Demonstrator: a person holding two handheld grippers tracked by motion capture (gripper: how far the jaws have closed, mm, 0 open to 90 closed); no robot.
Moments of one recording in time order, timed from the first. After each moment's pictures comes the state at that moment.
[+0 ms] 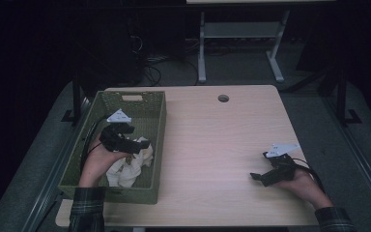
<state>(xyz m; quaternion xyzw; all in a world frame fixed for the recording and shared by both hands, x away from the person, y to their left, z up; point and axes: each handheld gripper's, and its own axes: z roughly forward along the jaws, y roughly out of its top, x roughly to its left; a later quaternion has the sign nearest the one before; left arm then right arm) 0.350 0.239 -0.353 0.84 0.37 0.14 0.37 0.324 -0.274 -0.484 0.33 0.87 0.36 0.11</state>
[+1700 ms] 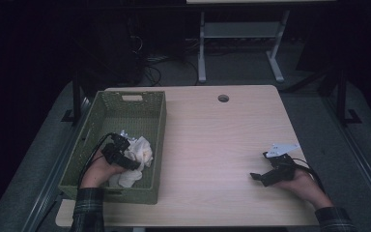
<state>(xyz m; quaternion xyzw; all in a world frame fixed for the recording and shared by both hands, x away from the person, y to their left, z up) 0.361 0.255 -0.436 0.88 0.43 0.09 0.18 0.324 -0.274 -0.484 0.33 0.87 0.36 0.12</state>
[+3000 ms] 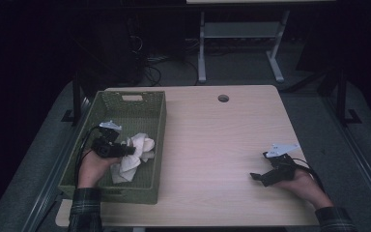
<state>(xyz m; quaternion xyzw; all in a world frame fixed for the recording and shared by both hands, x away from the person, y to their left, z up) 0.353 0.276 -0.387 0.83 0.44 0.07 0.34 0.324 -0.274 -0.484 0.33 0.87 0.36 0.11</state>
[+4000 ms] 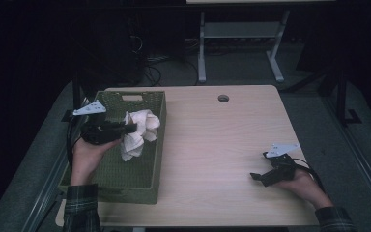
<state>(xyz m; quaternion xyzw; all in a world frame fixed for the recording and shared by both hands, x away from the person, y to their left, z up) 0.340 0.268 -0.313 0.77 0.37 0.10 0.51 0.324 -0.274 -0.484 0.33 0.87 0.36 0.11</state>
